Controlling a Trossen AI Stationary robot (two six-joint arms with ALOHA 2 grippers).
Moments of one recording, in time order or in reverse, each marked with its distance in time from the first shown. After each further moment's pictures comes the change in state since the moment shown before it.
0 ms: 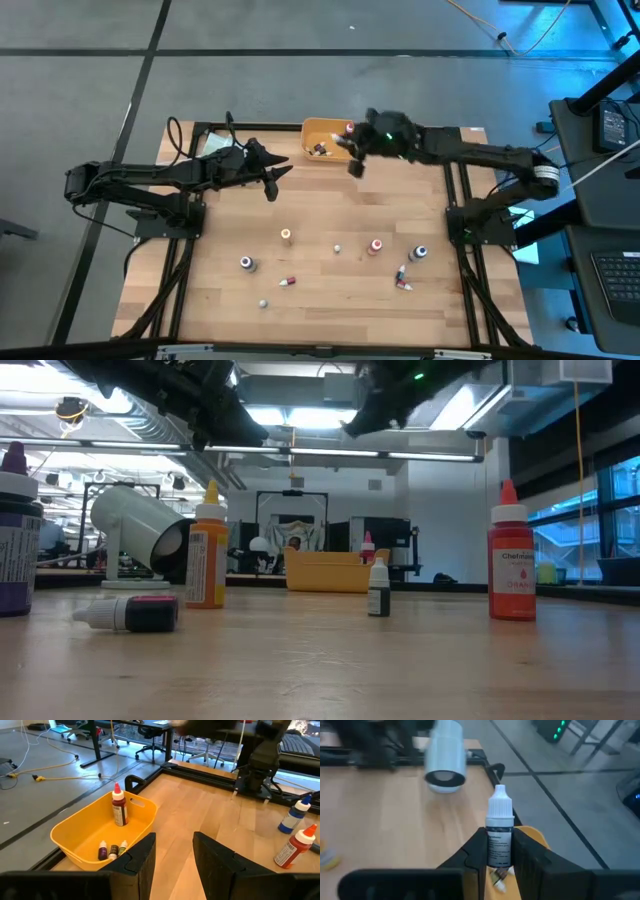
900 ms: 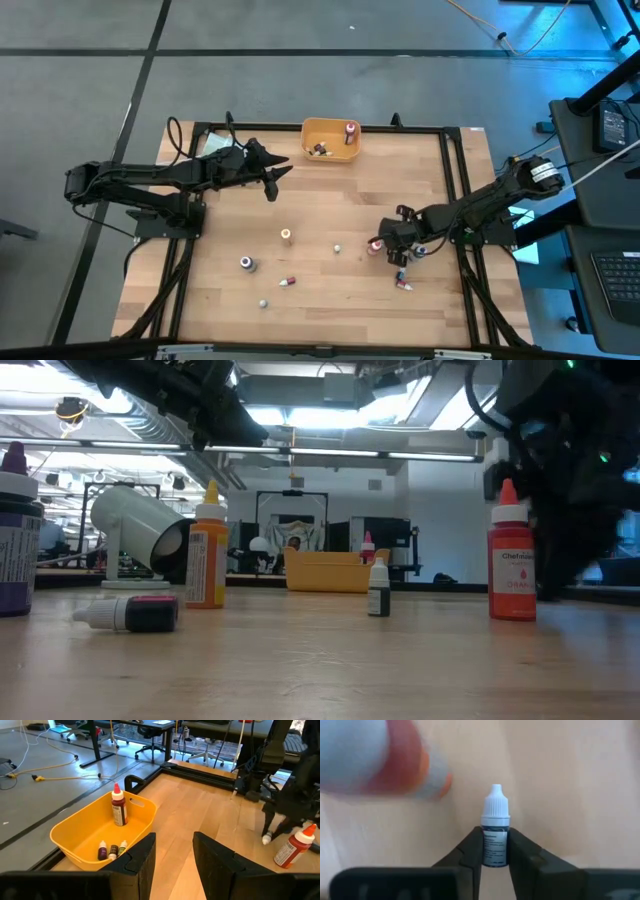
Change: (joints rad) left arm 0.000 0.000 0.000 0.000 0.002 0.002; right arm 0.625 -0.049 -0.587 -0.278 0.087 0.708
